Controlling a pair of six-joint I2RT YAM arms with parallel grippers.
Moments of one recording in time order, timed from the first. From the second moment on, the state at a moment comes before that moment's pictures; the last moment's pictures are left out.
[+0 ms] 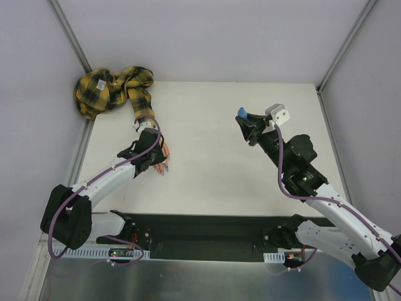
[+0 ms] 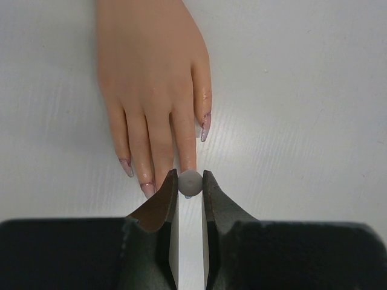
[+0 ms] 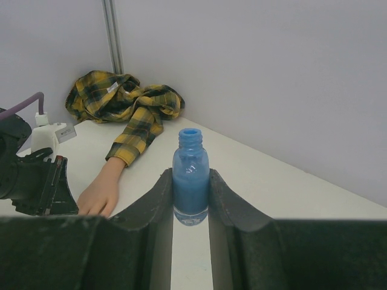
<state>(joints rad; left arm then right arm) -0.45 1.24 0.72 -0.32 -0.24 -0.67 0.71 0.86 0.82 0.24 0.06 -0.07</state>
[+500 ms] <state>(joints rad) -0.45 1.24 0.70 -0.32 -0.21 -0.67 0.71 0.86 0.82 0.24 0.06 -0.07</state>
